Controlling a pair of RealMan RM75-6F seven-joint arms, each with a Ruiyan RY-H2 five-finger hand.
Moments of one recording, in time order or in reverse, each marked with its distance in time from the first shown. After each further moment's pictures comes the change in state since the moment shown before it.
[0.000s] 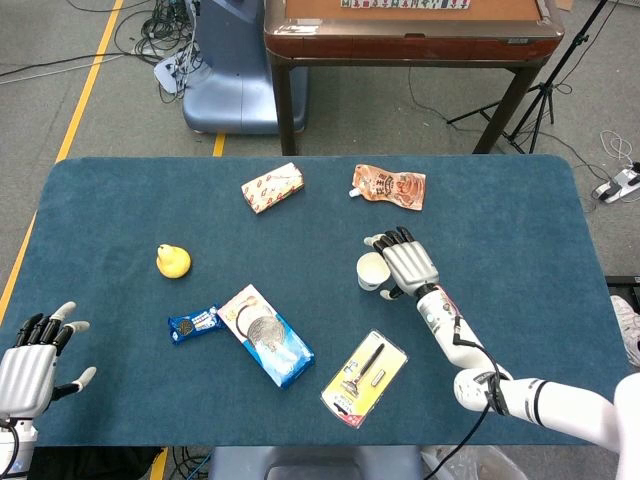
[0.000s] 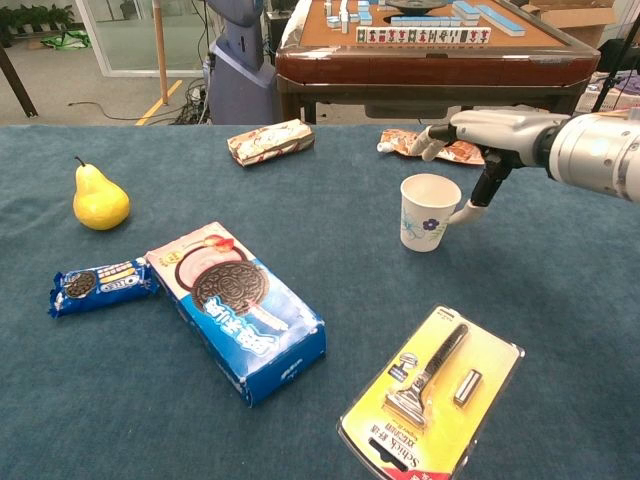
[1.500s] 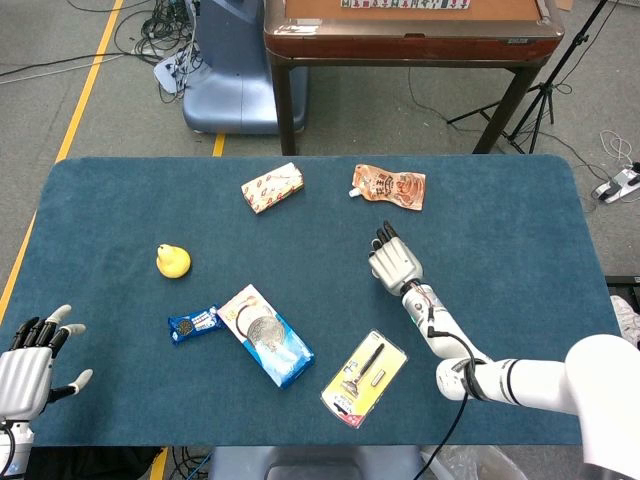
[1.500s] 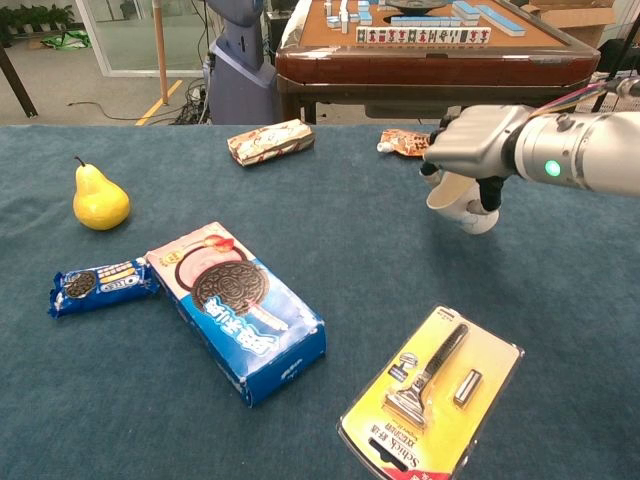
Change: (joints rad) left arm 0.011 -0.002 0.001 0.021 -0.006 -0.003 -0.028; right arm 0.279 0.013 -0.250 -0.012 0.275 0.071 -0.671
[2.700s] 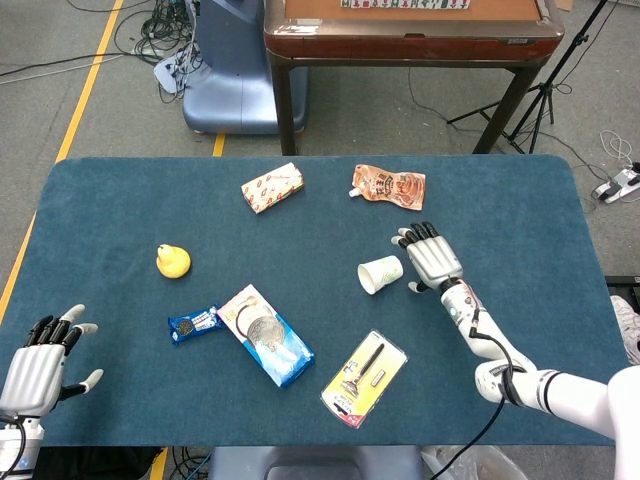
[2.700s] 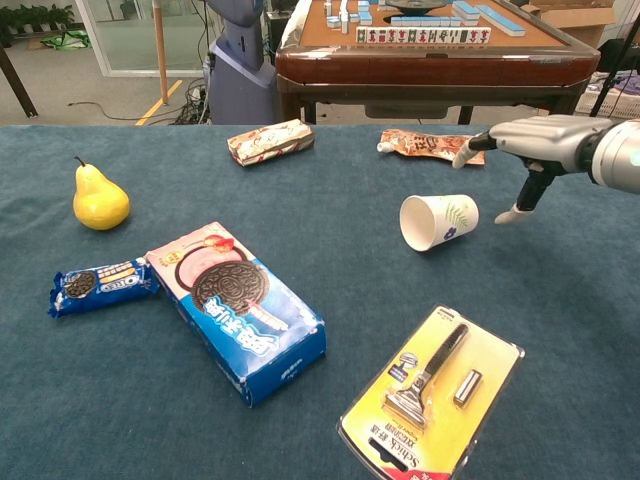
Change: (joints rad) left arm -0.022 0.002 0.000 -0.037 -0.011 -0.046 0.027; right arm -0.249 0.011 0.088 0.194 -0.383 -0.074 0.819
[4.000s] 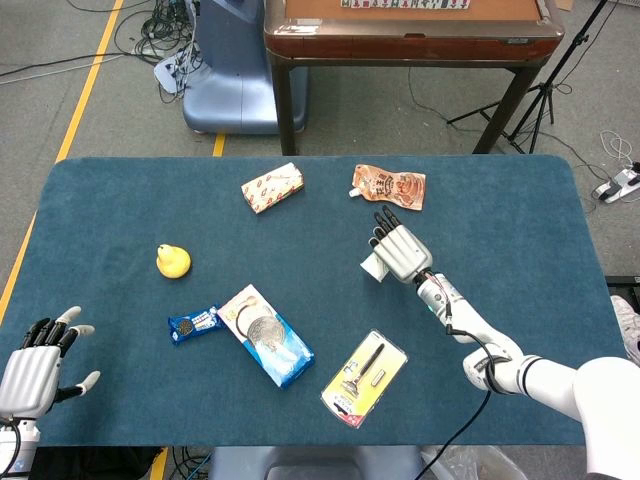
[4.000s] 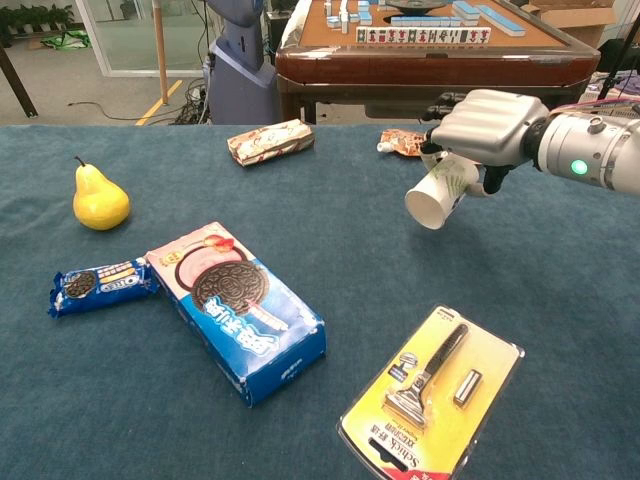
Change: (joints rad) left arm 0.005 0.016 0.007 -0.006 -0.004 -0.001 -0.031; right arm 0.074 -0.076 -0.015 0.168 -0.309 0.012 -0.350
